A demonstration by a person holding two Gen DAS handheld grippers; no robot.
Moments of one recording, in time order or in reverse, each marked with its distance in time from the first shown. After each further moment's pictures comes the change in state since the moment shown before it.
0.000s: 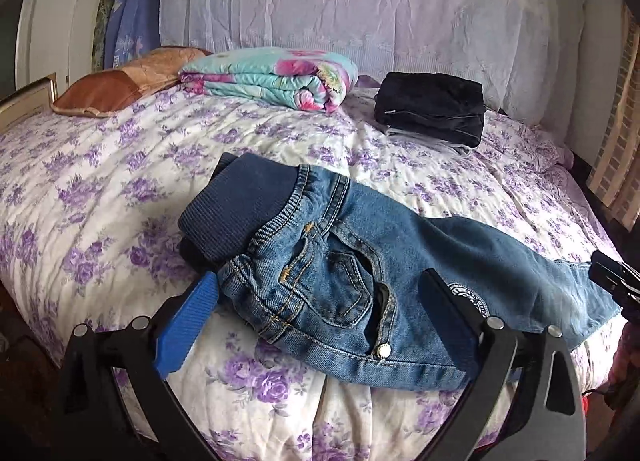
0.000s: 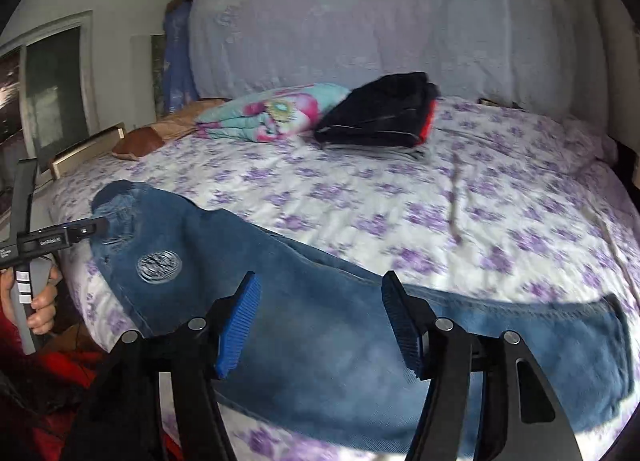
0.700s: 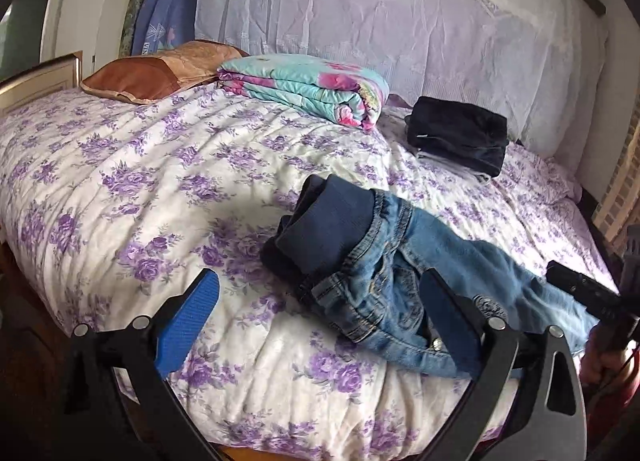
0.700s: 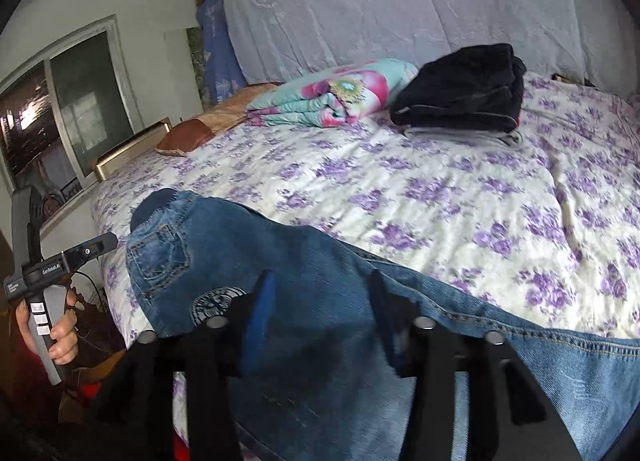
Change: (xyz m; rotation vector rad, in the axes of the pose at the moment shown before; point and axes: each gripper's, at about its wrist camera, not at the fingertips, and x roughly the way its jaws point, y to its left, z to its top) left arm -0.023 0.057 0.006 -0.122 -0.026 -0.018; right arm 0.053 0.042 0.024 0.022 0.038 0.157
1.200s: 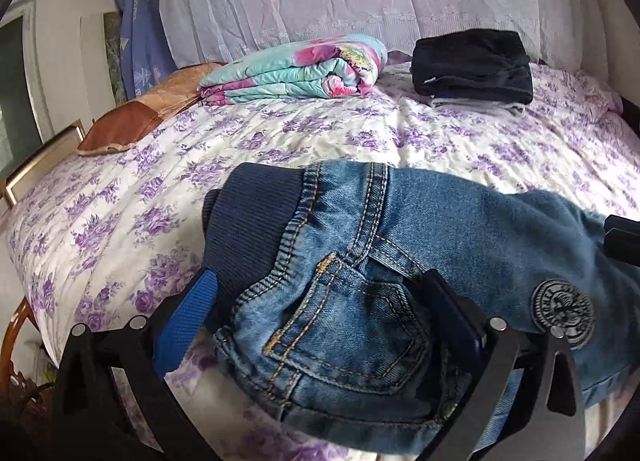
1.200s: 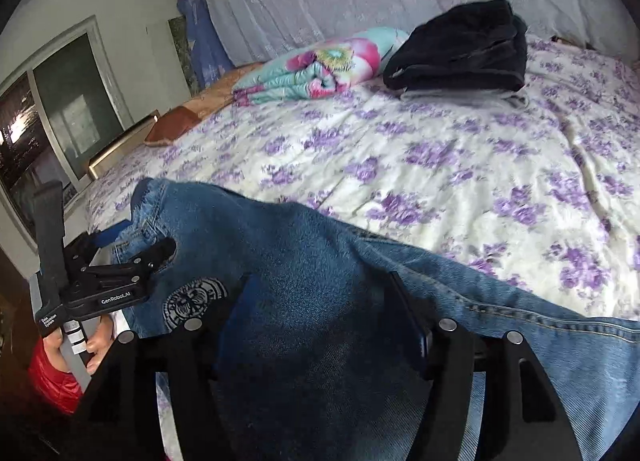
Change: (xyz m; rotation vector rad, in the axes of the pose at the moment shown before) left arm 0.068 -0.065 -0.012 0.251 0.030 0.231; right arm 0.010 -0.021 -0.008 0.099 0.005 -0.011
